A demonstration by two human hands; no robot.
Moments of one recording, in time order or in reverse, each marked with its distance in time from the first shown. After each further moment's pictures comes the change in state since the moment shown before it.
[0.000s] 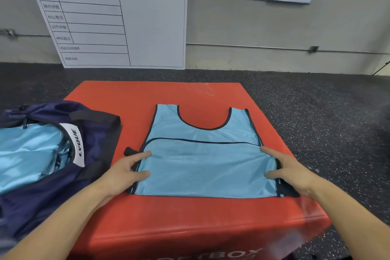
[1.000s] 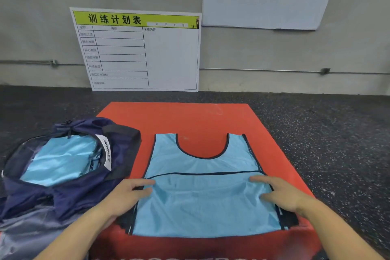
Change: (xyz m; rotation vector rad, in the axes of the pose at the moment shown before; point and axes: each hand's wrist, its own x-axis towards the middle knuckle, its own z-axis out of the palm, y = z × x) left_hand -0.076 0.007 0.000 0.098 0.133 -0.003; right_hand -0.043 -0.022 0.023 -0.325 -0.137 -0.093
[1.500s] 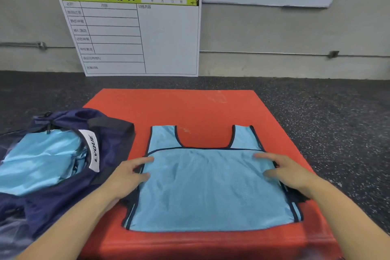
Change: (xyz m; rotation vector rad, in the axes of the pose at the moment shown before) left_hand 0.075 -0.010 -0.008 -0.005 0.076 -0.008; right_hand 0.064 -0.016 -0.018 0.162 0.103 0.005
